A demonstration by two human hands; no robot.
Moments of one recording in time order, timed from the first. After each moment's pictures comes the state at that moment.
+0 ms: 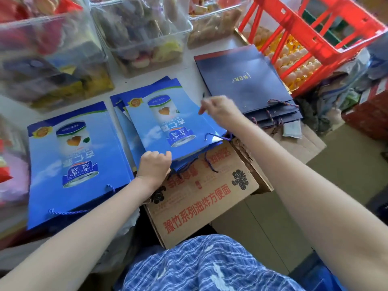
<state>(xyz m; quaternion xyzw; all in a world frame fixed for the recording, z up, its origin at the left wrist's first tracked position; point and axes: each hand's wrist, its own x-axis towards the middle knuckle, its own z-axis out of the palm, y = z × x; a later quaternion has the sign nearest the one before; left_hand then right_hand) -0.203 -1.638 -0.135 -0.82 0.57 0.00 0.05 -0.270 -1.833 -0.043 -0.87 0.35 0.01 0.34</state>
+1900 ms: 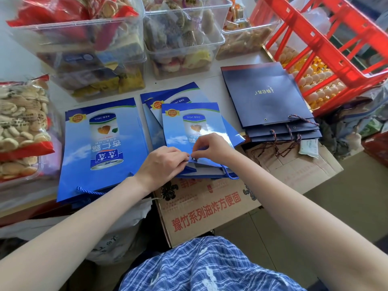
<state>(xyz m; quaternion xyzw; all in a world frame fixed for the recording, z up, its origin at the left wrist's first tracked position) -0.194 -1.584 -0.107 -0.74 0.61 0.02 -0.27 -0.275 -1.752 -0.079 -0.87 0.22 0.10 0.43</state>
